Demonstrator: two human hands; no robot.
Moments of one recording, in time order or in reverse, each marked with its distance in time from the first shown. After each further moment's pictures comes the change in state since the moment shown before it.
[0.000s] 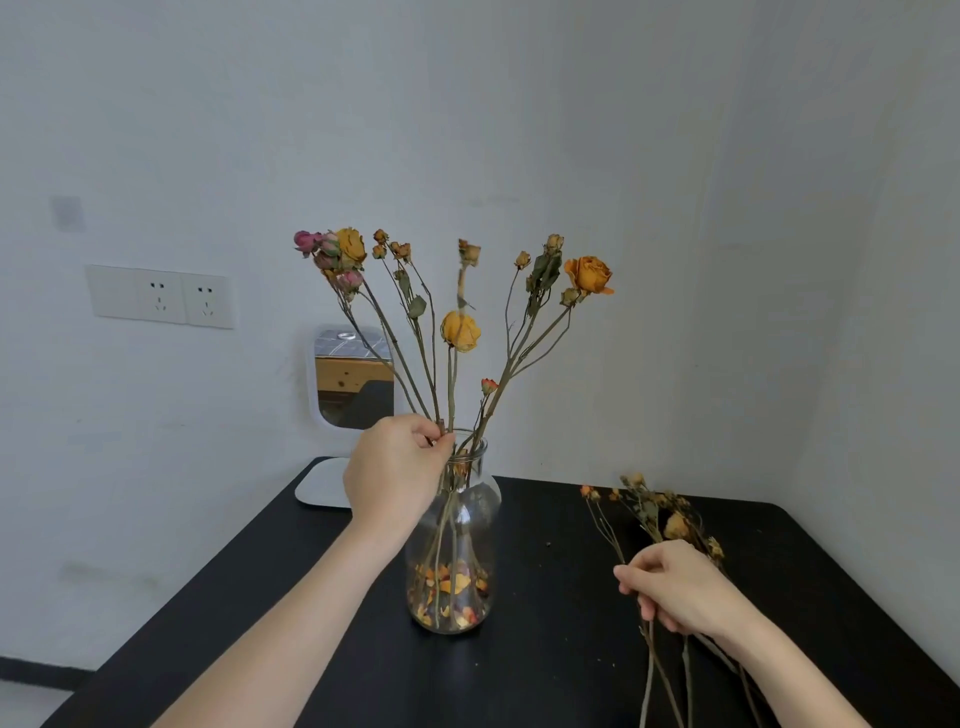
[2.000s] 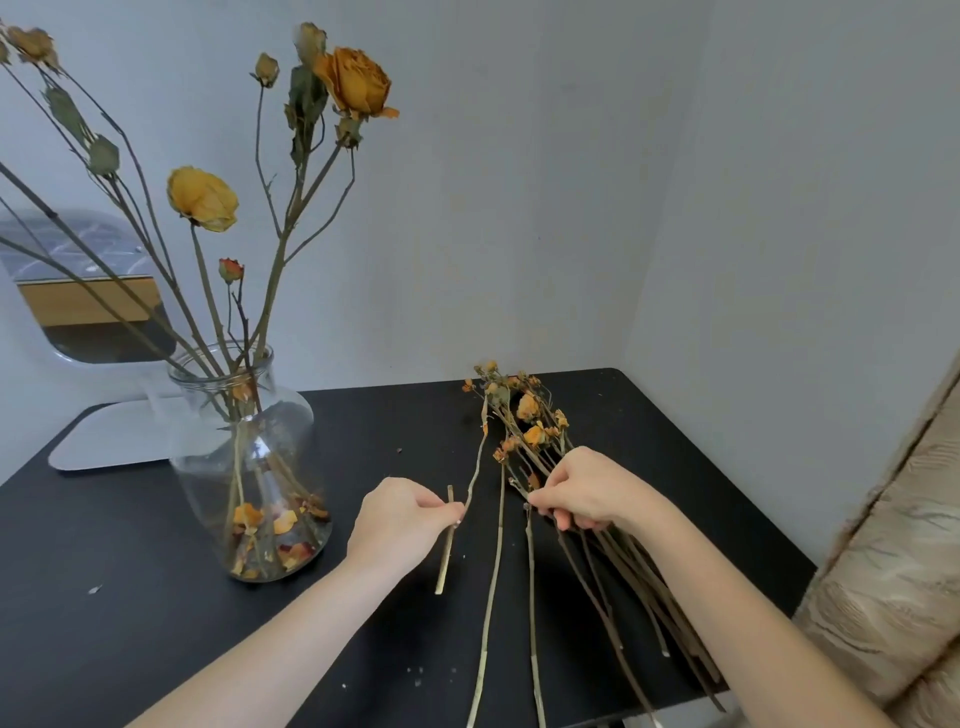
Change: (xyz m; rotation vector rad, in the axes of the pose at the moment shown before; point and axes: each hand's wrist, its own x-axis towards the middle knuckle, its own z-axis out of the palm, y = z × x) left_hand -0.108 0.000 0.141 -0.067 -0.831 -0.209; right_hand 0.007 0.068 -0.025 -0.058 -0.042 0.309
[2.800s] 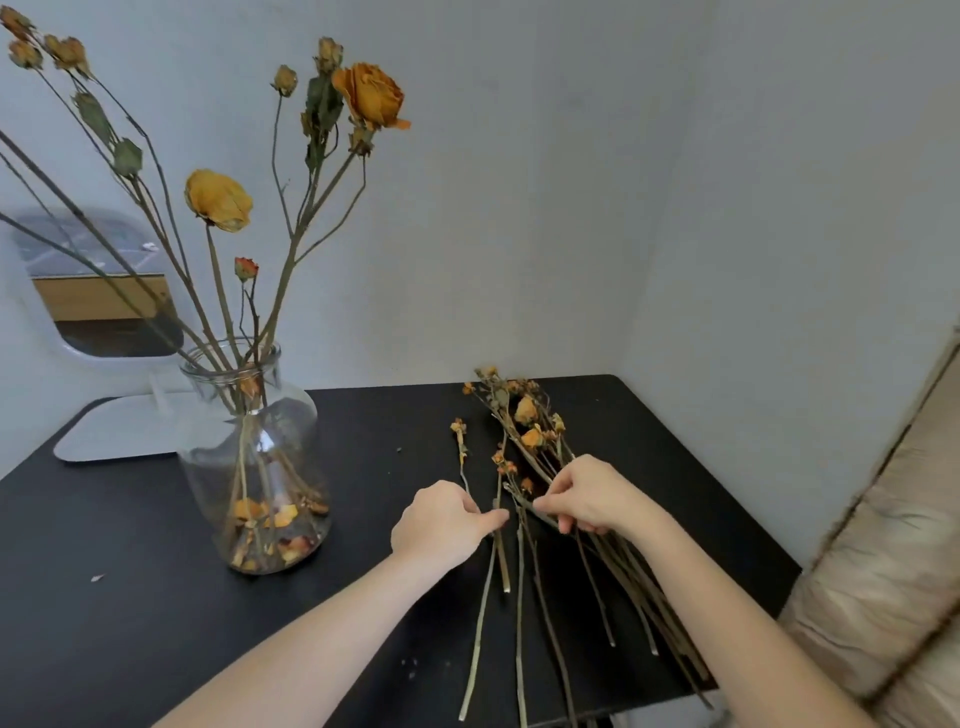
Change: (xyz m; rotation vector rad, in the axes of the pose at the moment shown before) left_hand 0.001 0.019 0.031 0.243 -0.081 0.010; right_hand 0.004 0.010 0.001 -0.013 0.044 0.020
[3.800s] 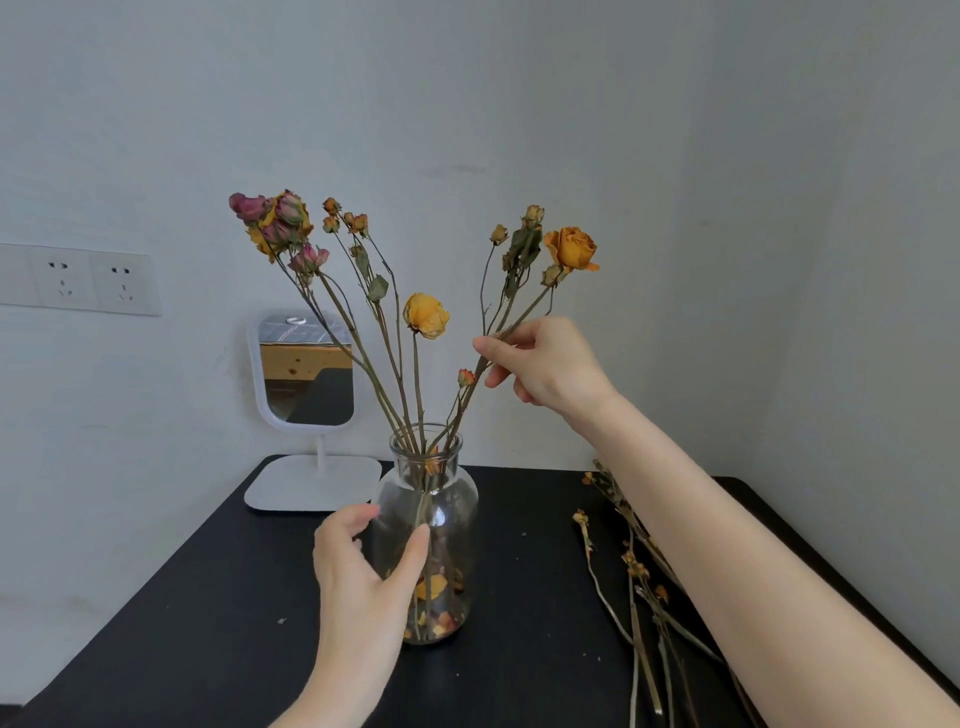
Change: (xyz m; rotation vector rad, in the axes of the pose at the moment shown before) left_hand -0.071 -0.097 -0.124 -0.670 0.754 0.099; right_hand -0.050 -0.248 -0.020 0.377 0.302 -0.690
